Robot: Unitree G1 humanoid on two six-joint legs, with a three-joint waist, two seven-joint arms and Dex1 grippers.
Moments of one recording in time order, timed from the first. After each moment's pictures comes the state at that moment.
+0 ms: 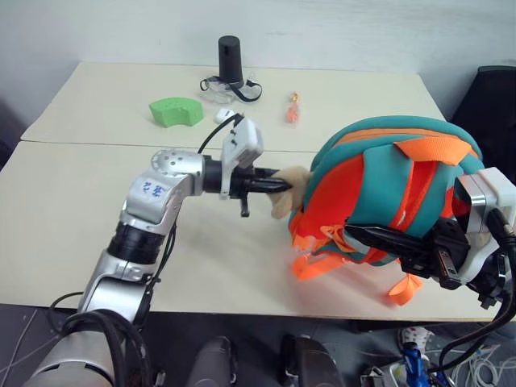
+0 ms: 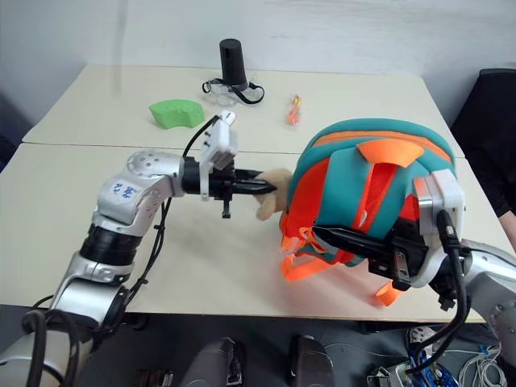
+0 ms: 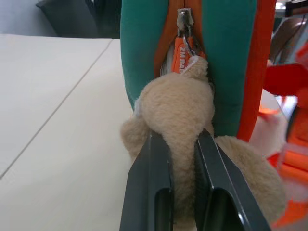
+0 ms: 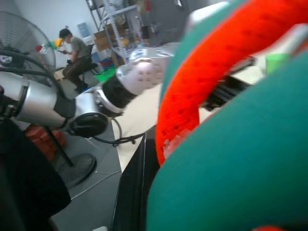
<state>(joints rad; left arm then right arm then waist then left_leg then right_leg) -0.93 0.41 -0.19 0.13 -0.32 0.55 -1.02 -0.09 -0.85 -0.42 -0.62 1.32 0.74 0.81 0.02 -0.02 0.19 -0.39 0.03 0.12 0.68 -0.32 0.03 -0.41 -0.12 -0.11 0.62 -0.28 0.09</state>
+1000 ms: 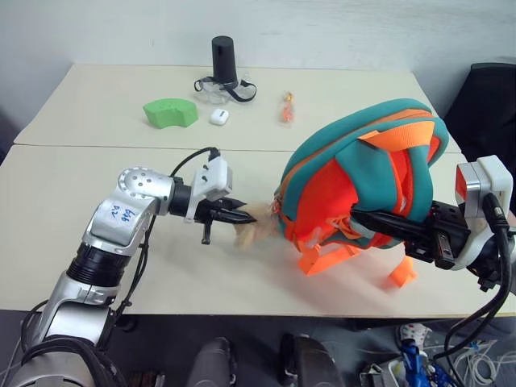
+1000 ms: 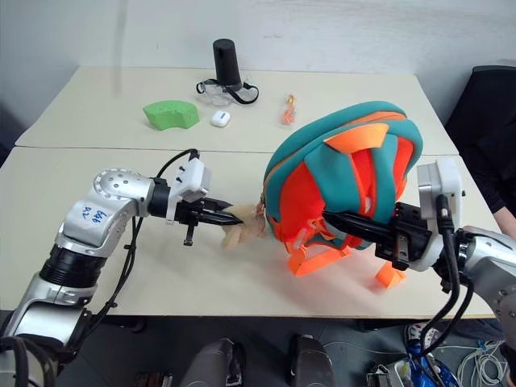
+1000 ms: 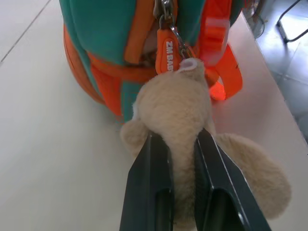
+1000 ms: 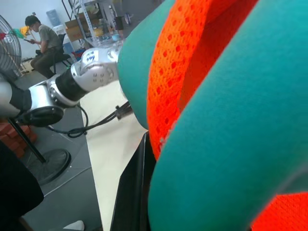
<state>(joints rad) -0.69 0.64 -0.23 -0.03 -0.24 0.45 -1.17 -0.13 -0.86 -0.41 -0.55 1.23 0.74 0.80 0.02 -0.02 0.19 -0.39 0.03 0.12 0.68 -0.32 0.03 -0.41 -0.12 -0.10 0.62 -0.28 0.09</state>
